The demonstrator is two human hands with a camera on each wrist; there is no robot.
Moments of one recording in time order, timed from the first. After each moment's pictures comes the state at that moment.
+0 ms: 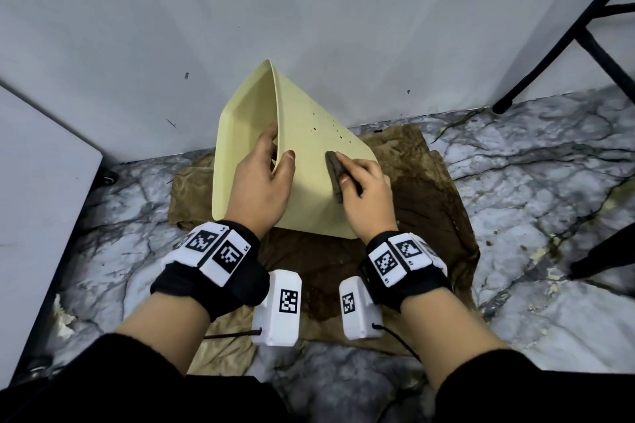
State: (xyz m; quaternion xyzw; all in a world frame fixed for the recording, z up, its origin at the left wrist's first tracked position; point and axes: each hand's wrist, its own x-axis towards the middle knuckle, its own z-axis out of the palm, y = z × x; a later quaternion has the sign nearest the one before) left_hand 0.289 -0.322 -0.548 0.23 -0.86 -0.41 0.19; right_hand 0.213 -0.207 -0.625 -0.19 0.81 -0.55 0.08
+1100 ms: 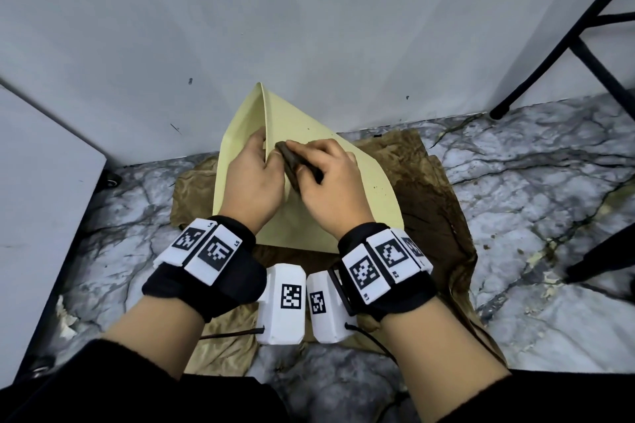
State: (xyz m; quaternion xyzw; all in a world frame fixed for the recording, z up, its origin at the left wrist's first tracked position) left_hand 0.286 -0.323 -0.527 0.30 -0.85 -0.40 0.17; right_hand 0.235 -0.232 -0.561 -0.29 0.77 -0.56 0.07
